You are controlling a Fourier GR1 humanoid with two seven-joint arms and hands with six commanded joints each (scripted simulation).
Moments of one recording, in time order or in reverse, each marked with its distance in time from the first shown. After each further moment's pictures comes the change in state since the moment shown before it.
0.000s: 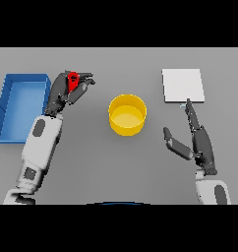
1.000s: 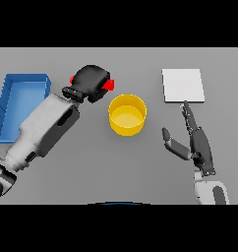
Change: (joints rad) left arm -0.279 0.214 -0.593 -0.019 -0.609 -0.187 0.304; right arm 0.010 0.012 0.012 -0.014 -0.008 0.017 0.057
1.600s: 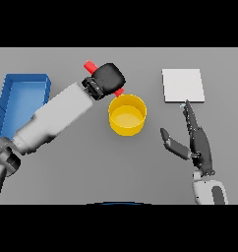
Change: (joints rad) left arm -0.225 -0.010 -0.269 0.145 -0.270 -0.164 -0.174; right arm -0.001 0.023 -0.011 0.006 -0.014 -0.019 -0.002
